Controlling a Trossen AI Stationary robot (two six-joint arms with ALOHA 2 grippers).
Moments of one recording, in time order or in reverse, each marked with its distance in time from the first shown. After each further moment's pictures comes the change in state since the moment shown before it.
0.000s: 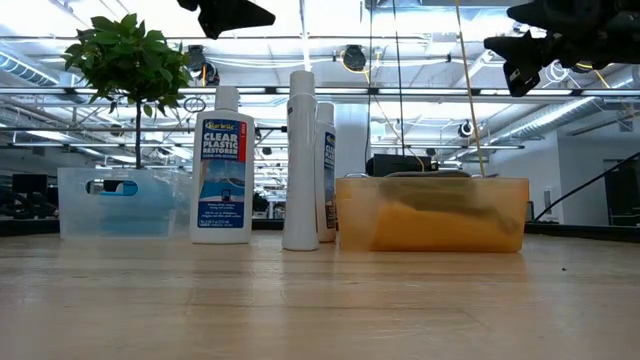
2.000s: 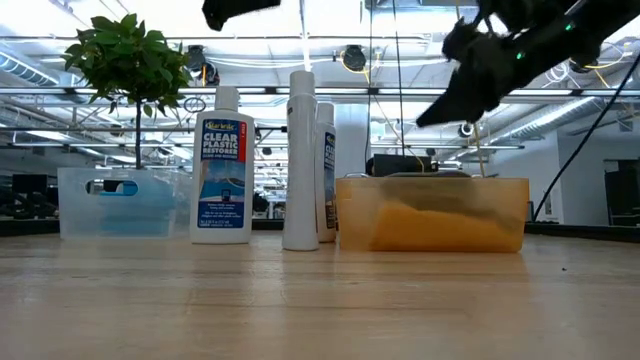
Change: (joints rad) left arm 0.001 -0.001 0.000 0.096 -0.010 -0.058; right arm -0.067 0.660 0.278 -0.113 0.335 -0.177
